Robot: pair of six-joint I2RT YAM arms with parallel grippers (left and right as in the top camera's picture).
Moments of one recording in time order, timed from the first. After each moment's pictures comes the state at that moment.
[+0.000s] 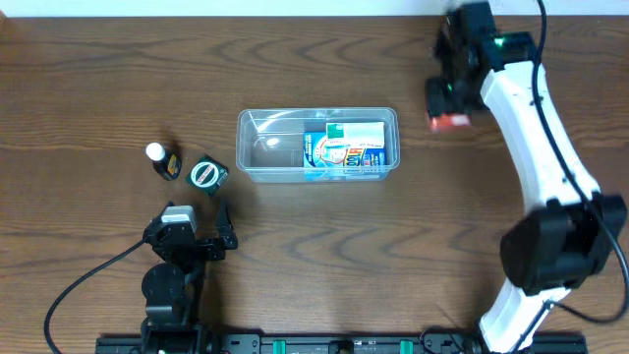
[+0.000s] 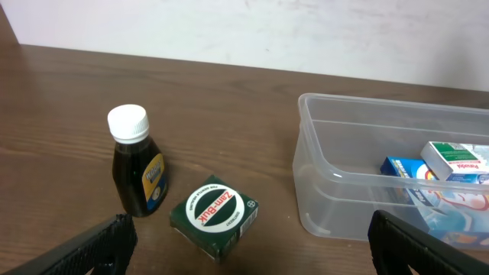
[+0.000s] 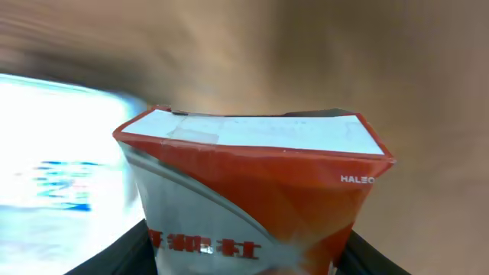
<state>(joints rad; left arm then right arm) -0.01 0.11 0.02 -0.12 0.00 -0.11 0.20 1.94 1.90 -1.20 0.05 -0.01</state>
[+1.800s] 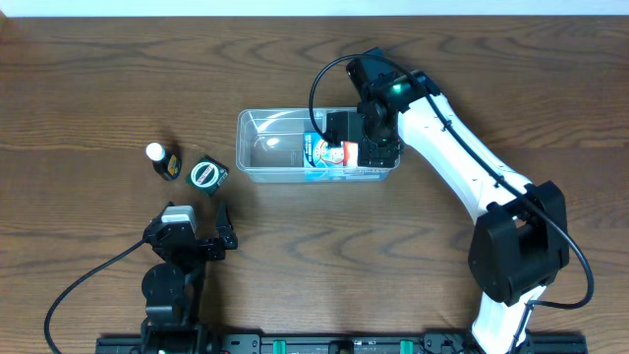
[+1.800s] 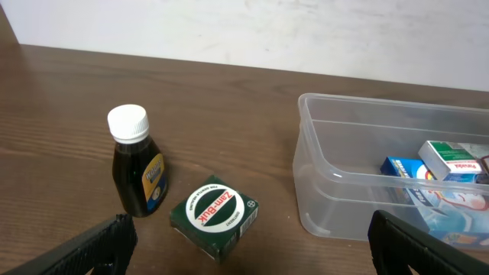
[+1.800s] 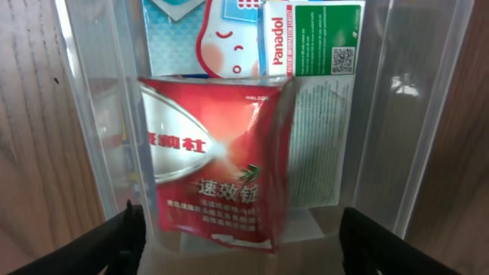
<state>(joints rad) -0.01 0.11 0.02 -0.12 0.00 -0.11 0.48 1.97 1.67 -1.04 0.01 -1.05</state>
